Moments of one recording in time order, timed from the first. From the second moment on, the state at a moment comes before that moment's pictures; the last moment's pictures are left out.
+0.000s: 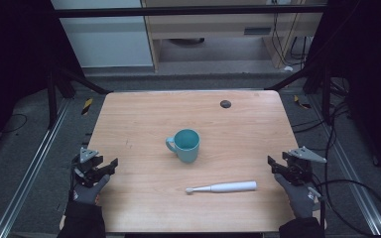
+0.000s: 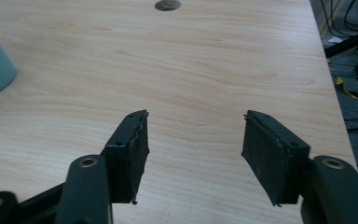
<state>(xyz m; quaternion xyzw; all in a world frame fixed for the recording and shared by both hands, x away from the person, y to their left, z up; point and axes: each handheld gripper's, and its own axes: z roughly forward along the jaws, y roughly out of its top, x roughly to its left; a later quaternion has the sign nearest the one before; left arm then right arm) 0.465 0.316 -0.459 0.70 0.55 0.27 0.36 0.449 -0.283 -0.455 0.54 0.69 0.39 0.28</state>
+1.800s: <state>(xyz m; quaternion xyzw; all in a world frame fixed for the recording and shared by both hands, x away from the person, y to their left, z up) 0.462 0.304 -0.464 0.73 0.54 0.25 0.35 0.445 -0.221 -0.475 0.48 0.79 0.34 0.17</state>
